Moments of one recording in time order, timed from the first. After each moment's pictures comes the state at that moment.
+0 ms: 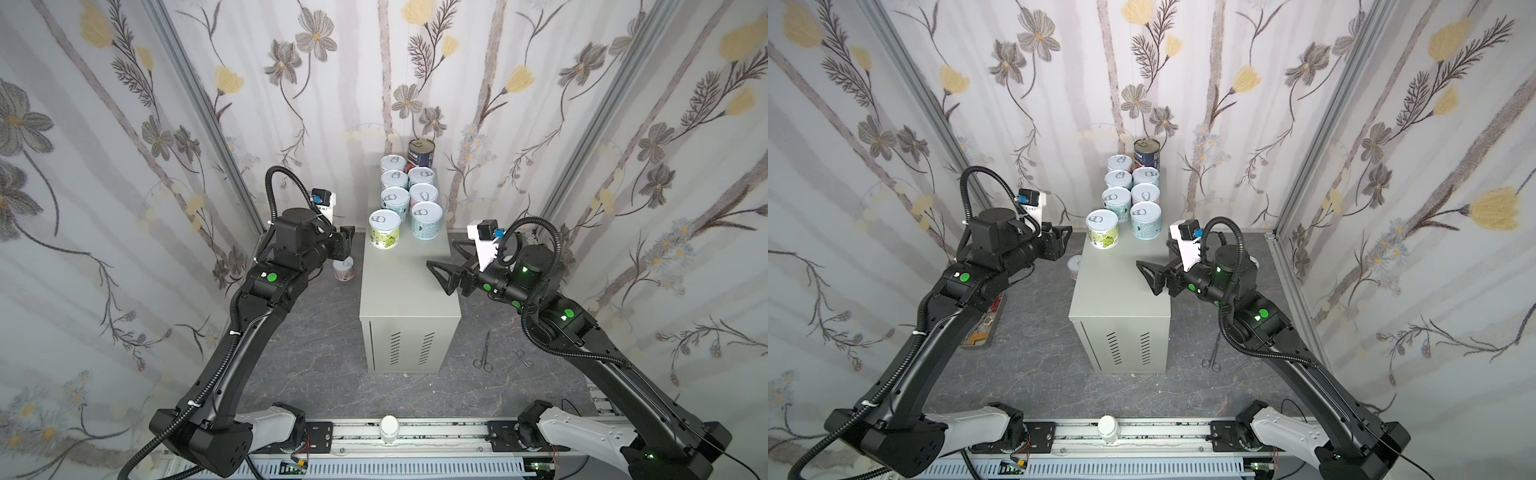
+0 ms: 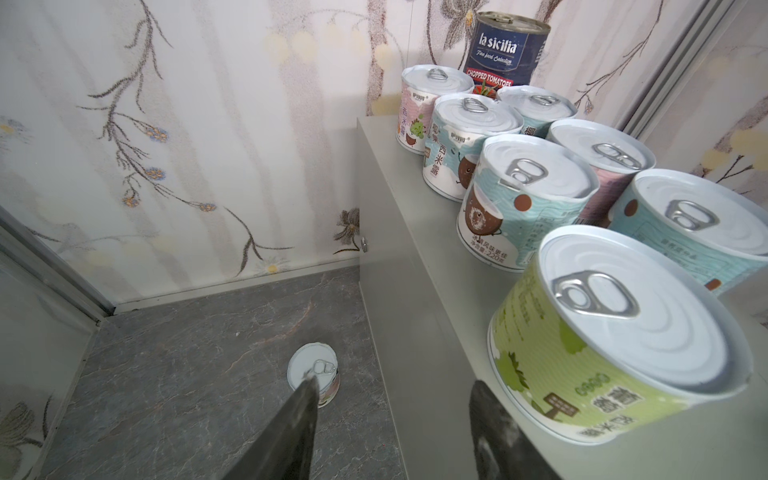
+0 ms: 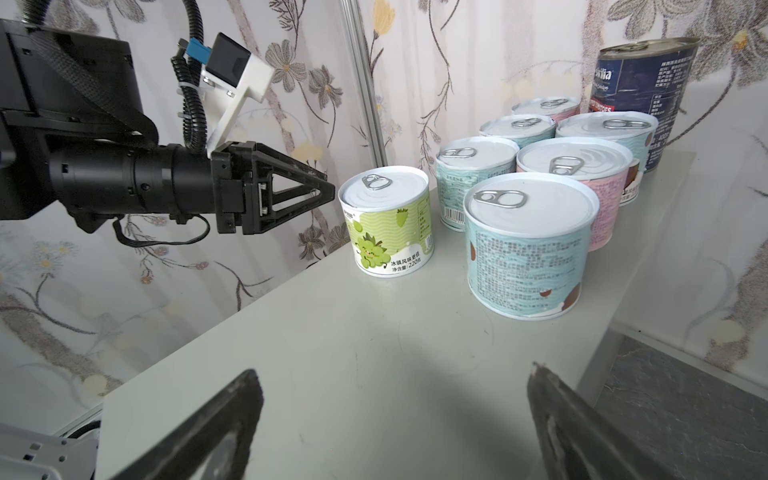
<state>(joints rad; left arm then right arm) -0.37 1.26 1.49 -0.55 0.01 -0.11 0.65 1.07 1.19 -0.19 -0.22 0.16</state>
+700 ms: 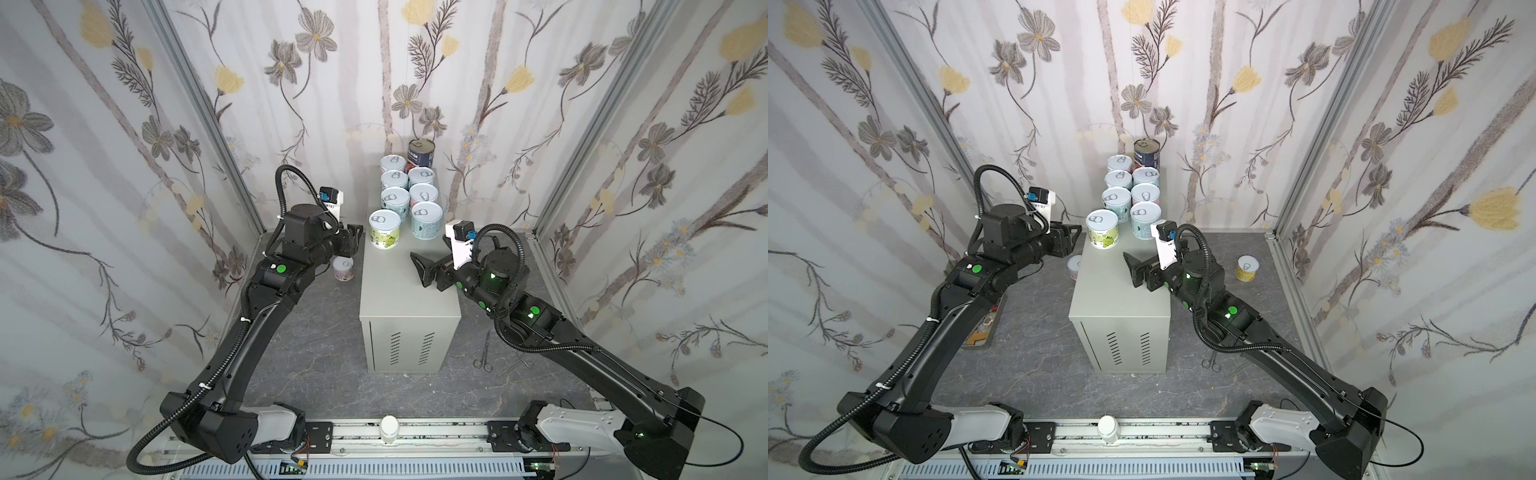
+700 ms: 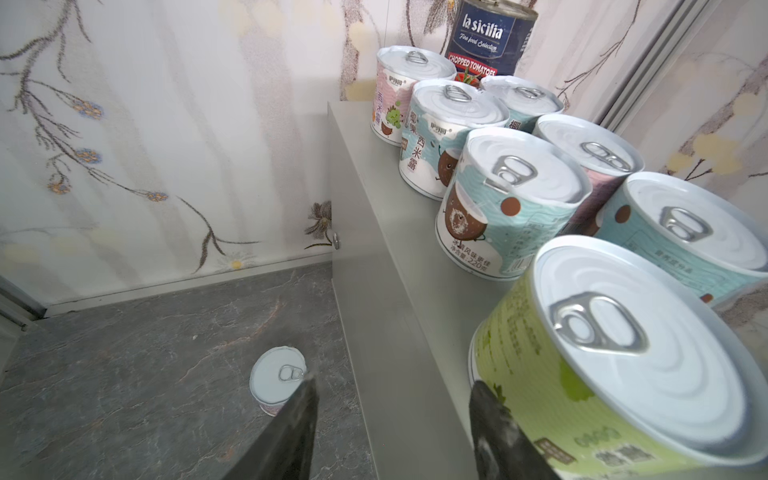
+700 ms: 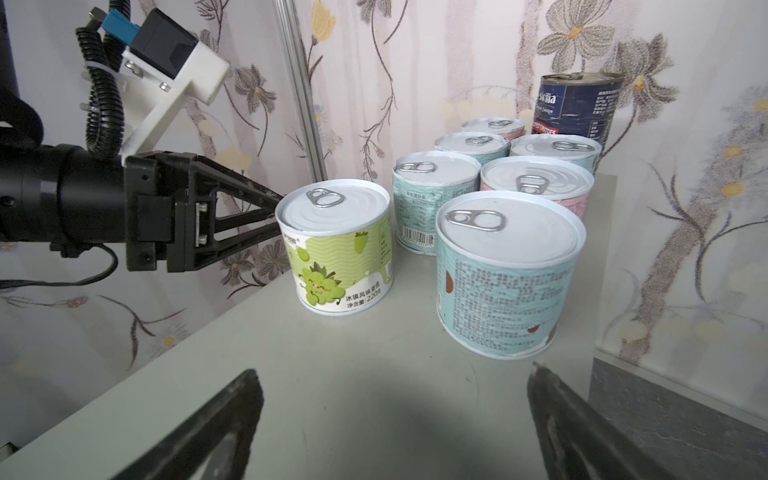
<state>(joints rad) -0.37 1.33 1.50 -0.51 0.10 -0.16 0.80 1.18 1.18 -0.04 0.15 0.08</state>
